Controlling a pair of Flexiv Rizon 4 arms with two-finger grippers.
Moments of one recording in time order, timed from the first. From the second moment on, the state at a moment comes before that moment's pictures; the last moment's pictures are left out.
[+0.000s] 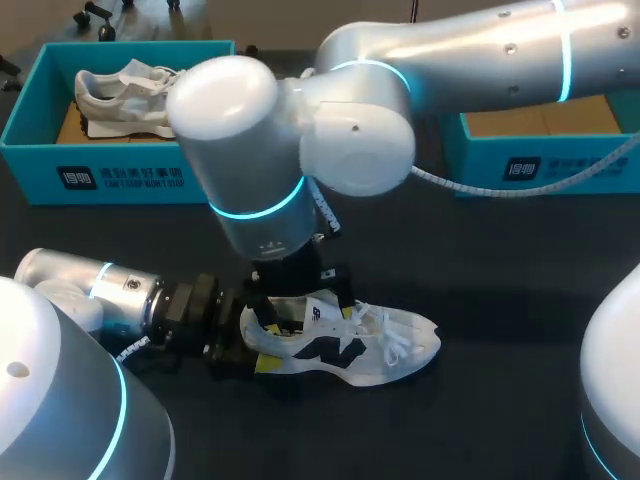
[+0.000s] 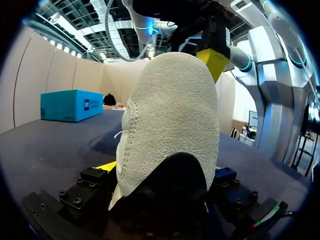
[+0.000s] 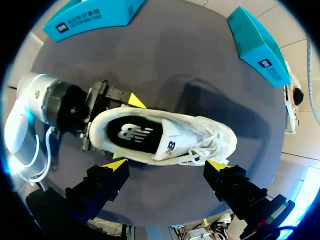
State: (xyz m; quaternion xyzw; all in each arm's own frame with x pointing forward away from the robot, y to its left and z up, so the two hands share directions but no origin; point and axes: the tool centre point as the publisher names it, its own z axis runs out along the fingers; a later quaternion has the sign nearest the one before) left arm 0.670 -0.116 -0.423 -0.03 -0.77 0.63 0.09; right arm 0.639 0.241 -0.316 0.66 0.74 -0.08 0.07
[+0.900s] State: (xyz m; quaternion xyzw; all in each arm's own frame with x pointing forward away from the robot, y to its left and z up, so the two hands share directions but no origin) left arm 0.670 -0.116 -0.423 -0.03 -0.77 0.63 0.09; right arm 0.662 0.205 -0.344 0.64 0.72 -0.19 0.16
